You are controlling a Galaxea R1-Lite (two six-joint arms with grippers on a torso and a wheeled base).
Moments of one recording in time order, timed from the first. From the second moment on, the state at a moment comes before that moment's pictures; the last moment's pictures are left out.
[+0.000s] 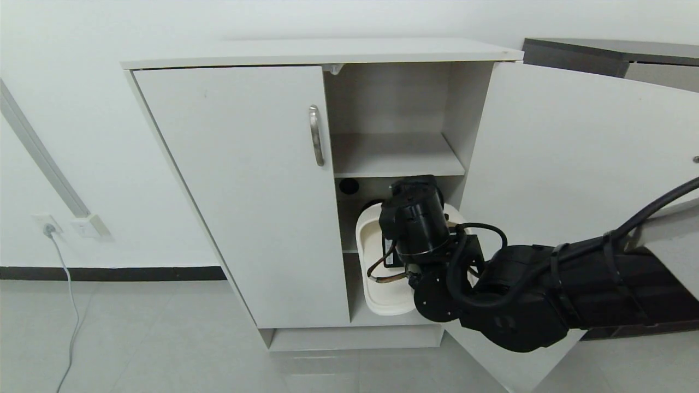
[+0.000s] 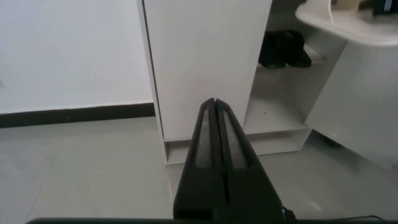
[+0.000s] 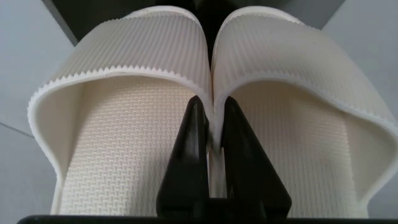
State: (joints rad) left arm 0.00 0.00 0.00 0.00 -0.06 -0.01; right arm 0.91 2.02 -1.32 -0.33 -0.85 0.28
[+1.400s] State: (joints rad) left arm 0.00 0.00 0.00 0.00 -0.06 0.00; right arm 0.92 1.97 -1.43 -0.33 -0.87 0.23
